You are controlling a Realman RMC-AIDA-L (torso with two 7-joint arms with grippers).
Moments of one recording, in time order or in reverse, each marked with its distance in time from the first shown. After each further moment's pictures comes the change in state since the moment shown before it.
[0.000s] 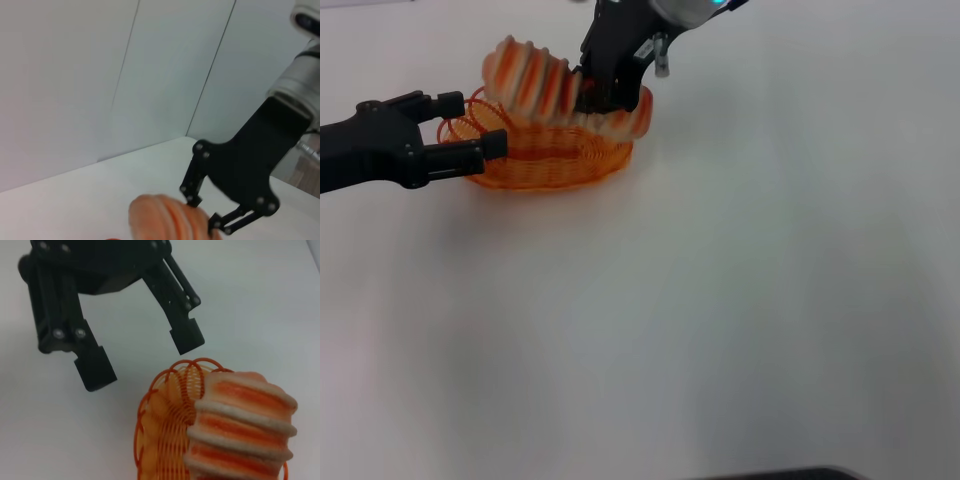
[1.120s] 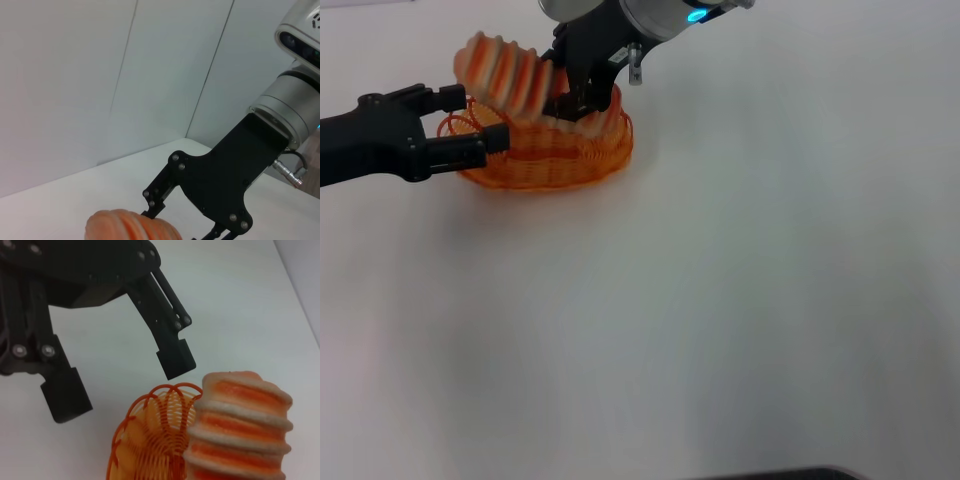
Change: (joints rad) left arm -0.010 0.000 0.002 0.002 -0.001 -0.006 0.000; right arm -0.001 0.008 -0.048 0.112 0.120 0.194 -0.104
